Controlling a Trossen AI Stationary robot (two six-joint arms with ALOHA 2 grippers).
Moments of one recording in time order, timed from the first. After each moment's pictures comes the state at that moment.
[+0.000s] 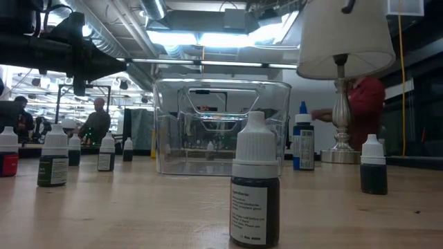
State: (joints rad) left arm 0.15 0.10 0.01 0.16 -0.39 -0.43; right arm -0.07 1.25 1.75 -1.56 0.07 0.34
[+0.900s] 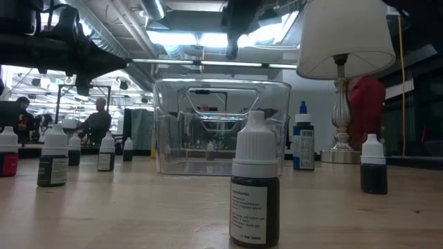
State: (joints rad) left arm 0.15 0.10 0.01 0.16 -0.27 -0.44; right arm 0.00 2.15 2.35 -1.48 -0.09 -0.13
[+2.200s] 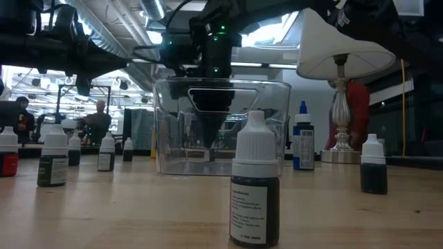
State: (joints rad) left arm 0.15 0.10 0.01 0.15 -0.24 -0.44; right arm -0.11 2.47 2.25 -1.23 -0.04 -0.23
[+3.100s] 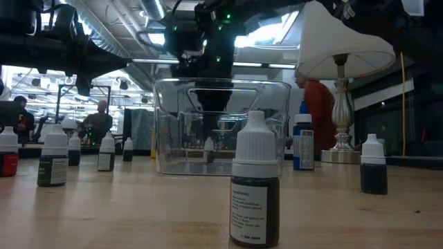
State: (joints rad) left arm 0.15 0.10 0.01 0.15 -0.24 -0.44; right arm -0.11 2.40 2.22 -1.21 0.04 -0.20
